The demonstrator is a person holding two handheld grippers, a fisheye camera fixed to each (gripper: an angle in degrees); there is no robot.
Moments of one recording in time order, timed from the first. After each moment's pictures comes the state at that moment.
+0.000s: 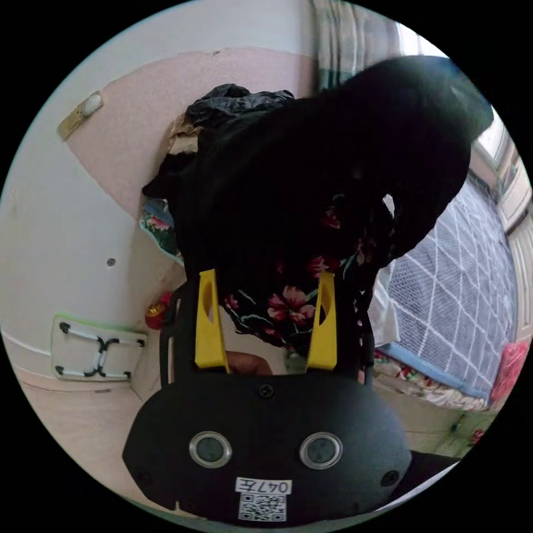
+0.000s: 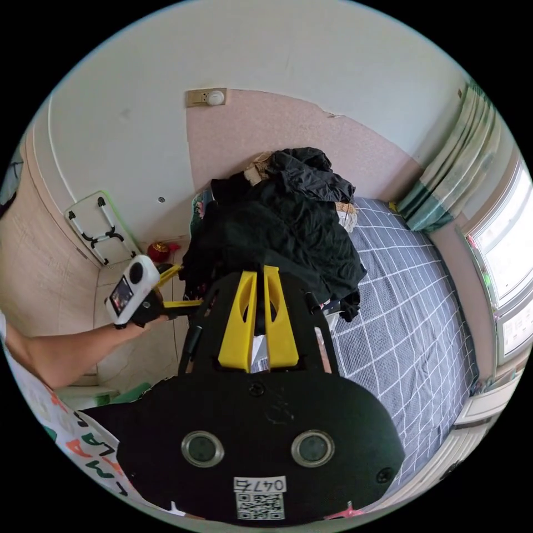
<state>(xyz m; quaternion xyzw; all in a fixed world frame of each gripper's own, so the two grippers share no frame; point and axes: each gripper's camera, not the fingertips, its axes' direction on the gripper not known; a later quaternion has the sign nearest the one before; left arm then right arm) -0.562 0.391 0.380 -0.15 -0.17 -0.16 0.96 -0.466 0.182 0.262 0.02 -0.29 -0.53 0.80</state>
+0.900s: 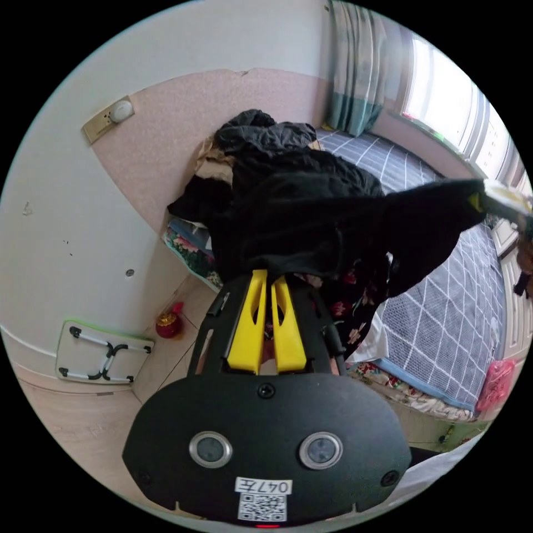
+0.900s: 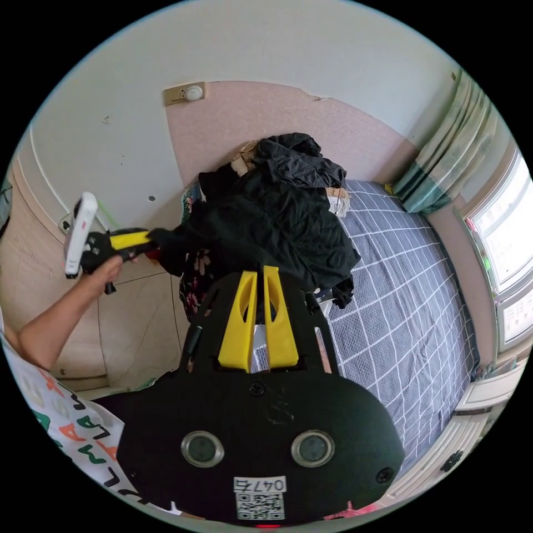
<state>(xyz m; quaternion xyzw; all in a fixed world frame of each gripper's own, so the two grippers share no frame) -0.618 0.346 0.257 -0.09 -0.15 -0.21 0.96 -0.451 0.141 0.252 -0.02 -0.27 -0.52 0.81</state>
